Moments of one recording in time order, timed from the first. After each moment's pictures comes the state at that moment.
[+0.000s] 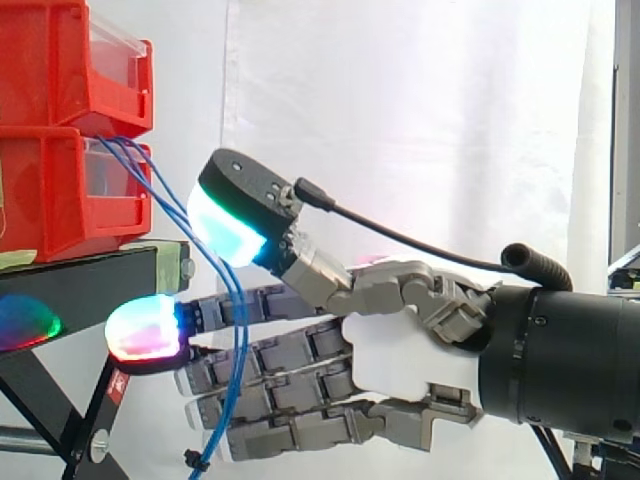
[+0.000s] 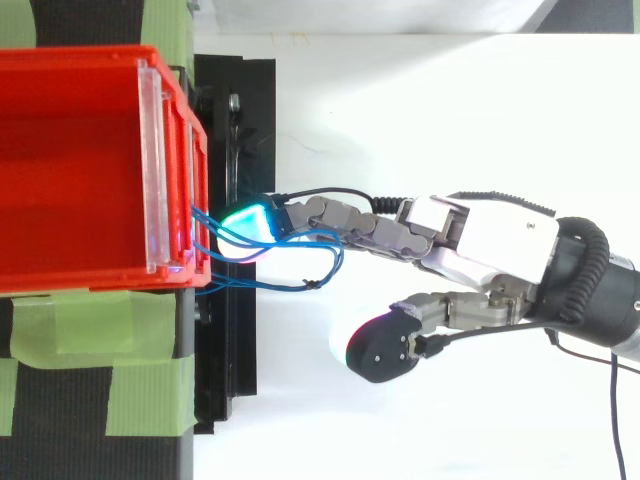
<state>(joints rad) 0.34 -2.12 -1.82 -2.26 -0.94 -0.11</state>
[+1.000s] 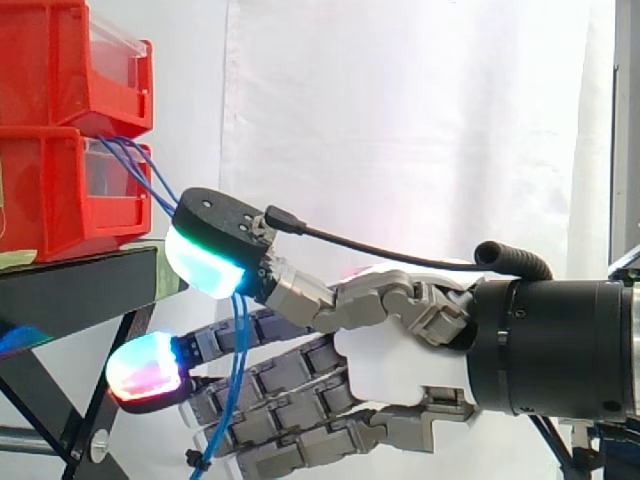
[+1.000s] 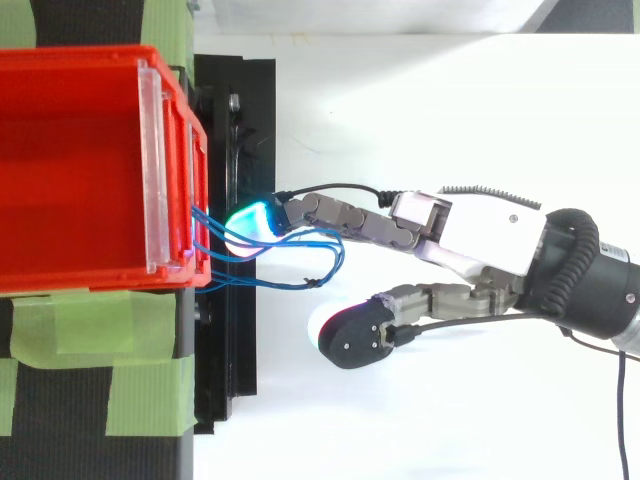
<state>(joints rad) 0.33 -2.12 -1.74 -2.49 -0.94 -0.08</state>
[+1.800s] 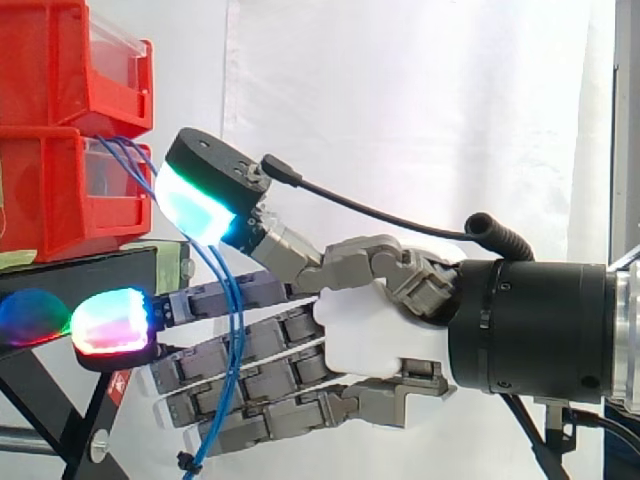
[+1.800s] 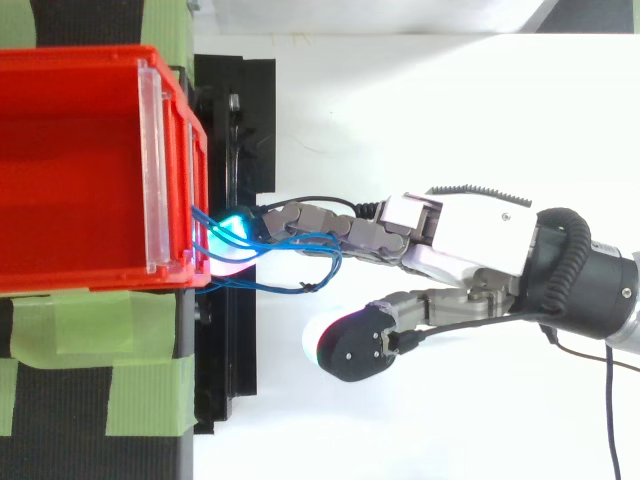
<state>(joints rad) 0.31 -2.12 -1.74 -2.41 -1.02 -0.03</state>
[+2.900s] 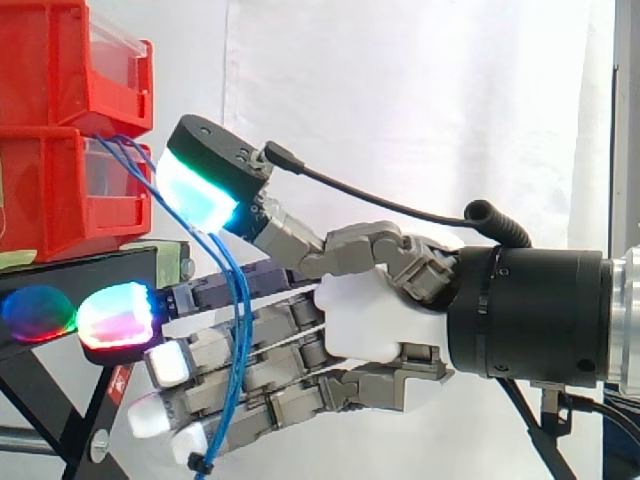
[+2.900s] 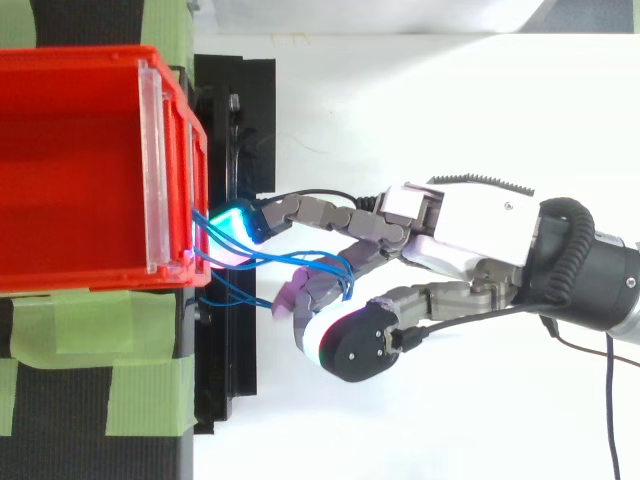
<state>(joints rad) 0.30 -2.11 -1.74 -2.41 -1.04 -0.03</state>
